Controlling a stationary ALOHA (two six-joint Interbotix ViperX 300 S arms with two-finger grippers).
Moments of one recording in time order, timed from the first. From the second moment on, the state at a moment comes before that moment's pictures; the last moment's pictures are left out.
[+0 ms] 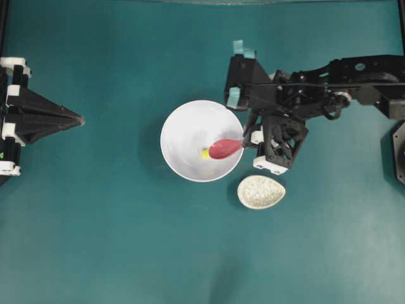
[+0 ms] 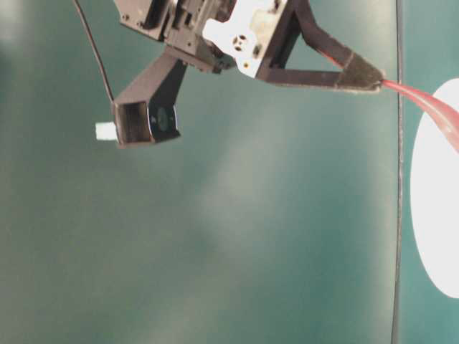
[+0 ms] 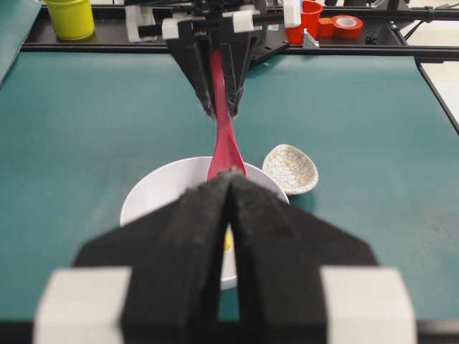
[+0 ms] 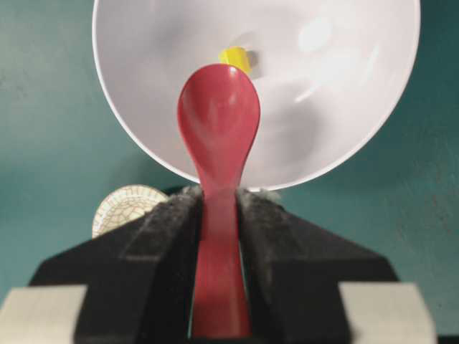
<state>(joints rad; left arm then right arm) 0.00 -0.96 1.18 0.01 -0.18 0.00 -0.11 -0.09 0.47 0.27 0.73 -0.04</state>
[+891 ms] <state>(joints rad) 0.00 -0.96 1.18 0.01 -0.18 0.00 -0.11 0.01 0.40 0.21 0.80 0.00</state>
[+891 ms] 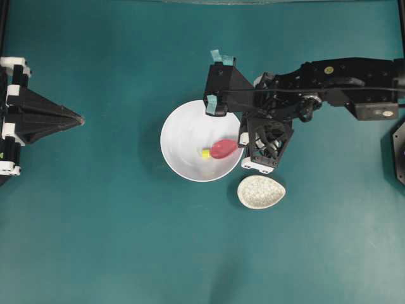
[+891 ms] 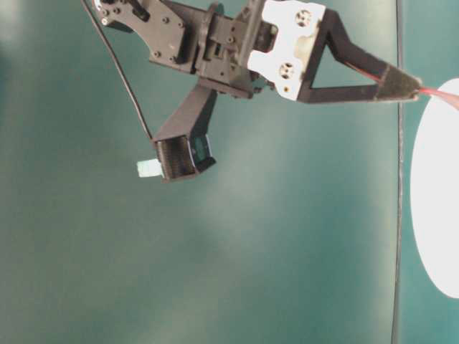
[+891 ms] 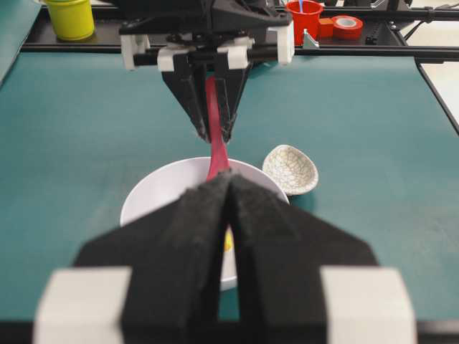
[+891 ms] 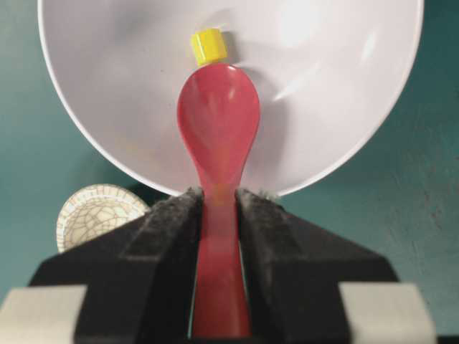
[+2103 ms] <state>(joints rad) 0.00 -0.96 1.18 0.01 -0.18 0.00 -0.09 0.08 0.39 0.19 0.56 -0.02</state>
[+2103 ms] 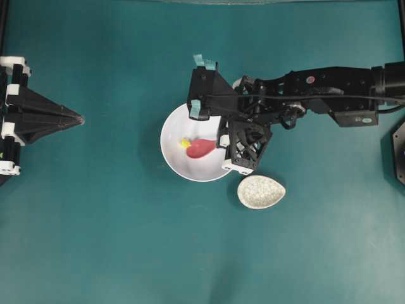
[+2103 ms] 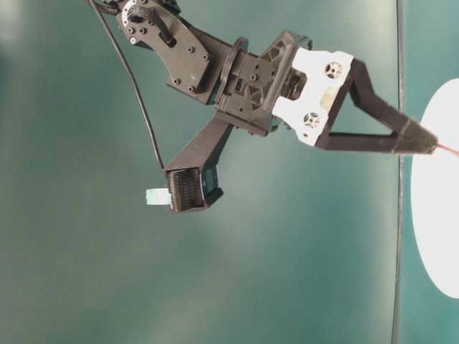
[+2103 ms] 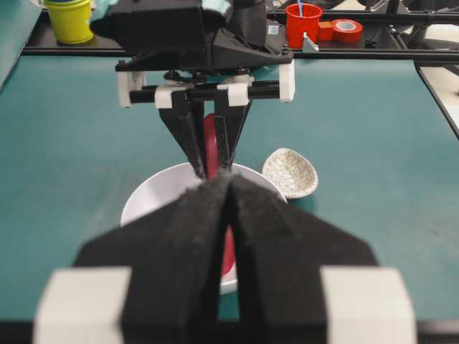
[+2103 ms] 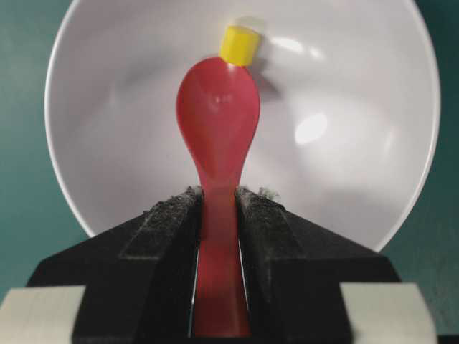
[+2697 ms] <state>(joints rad) 0.00 -0.96 1.18 0.01 -0.18 0.00 -0.09 0.08 0.39 0.17 0.48 -0.02</state>
